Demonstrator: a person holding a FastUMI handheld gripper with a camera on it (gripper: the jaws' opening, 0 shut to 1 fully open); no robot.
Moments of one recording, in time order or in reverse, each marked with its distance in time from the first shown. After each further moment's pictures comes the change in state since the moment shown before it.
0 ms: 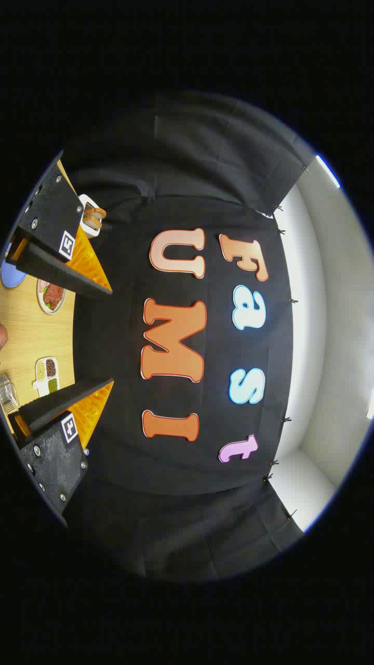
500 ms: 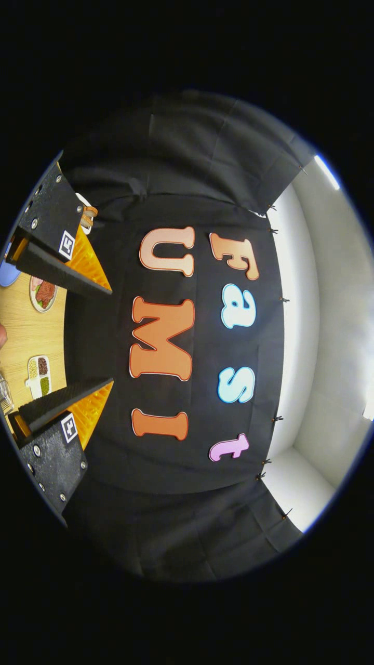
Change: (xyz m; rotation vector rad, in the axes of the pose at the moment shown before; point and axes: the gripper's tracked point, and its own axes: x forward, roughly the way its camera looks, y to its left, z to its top) arm 0.004 -0.004 0.021 -0.001 -0.051 -0.005
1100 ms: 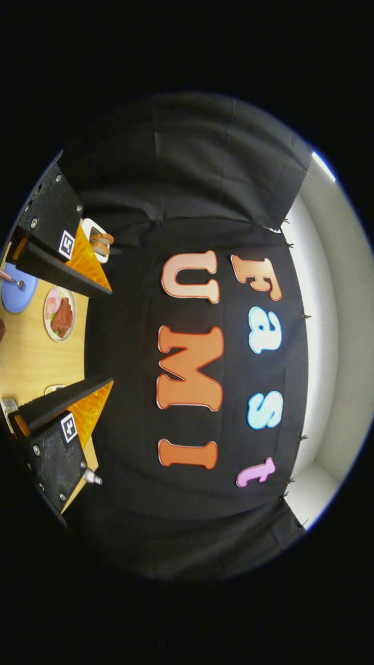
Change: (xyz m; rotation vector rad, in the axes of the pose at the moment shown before) arm -0.006 0.076 -0.068 0.043 0.232 0.180
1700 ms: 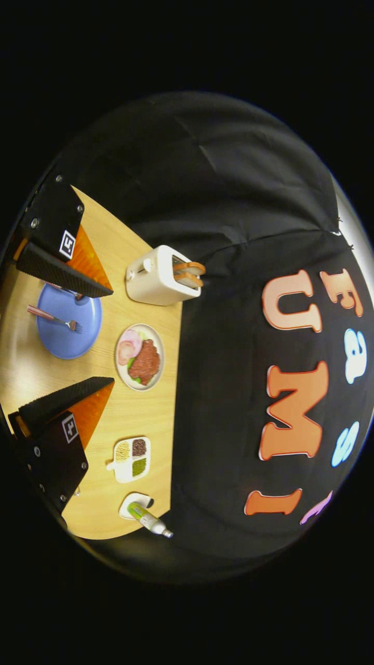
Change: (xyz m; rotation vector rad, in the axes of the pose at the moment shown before) arm 0.000 0.074 -0.160 0.042 0.593 0.146
